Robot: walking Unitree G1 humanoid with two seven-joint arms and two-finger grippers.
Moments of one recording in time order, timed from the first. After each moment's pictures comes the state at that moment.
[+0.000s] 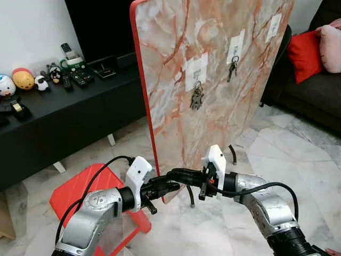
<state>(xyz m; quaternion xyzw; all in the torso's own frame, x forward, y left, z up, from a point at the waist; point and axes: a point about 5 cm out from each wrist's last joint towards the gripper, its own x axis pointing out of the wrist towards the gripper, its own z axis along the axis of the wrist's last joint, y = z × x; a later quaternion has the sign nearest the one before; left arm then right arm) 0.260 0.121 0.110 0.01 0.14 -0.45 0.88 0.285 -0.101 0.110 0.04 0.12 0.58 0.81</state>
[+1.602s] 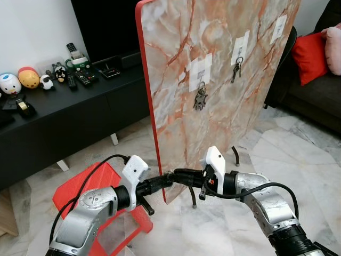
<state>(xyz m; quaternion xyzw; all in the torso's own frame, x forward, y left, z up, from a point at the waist) 0.263 0.137 0.113 0.03 0.14 -0.43 0.89 0.291 -0.109 0.101 -0.02 0.14 0.56 0.82</state>
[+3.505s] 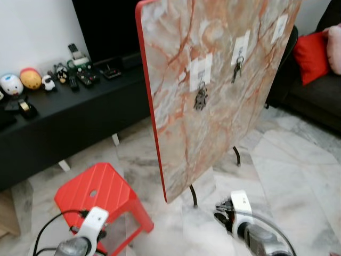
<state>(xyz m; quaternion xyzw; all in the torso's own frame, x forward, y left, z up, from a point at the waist) 0.209 0.249 -0.043 0.11 0.42 -0.03 0.90 0.214 -0.177 -0.067 0.07 0.45 0.06 0.89</state>
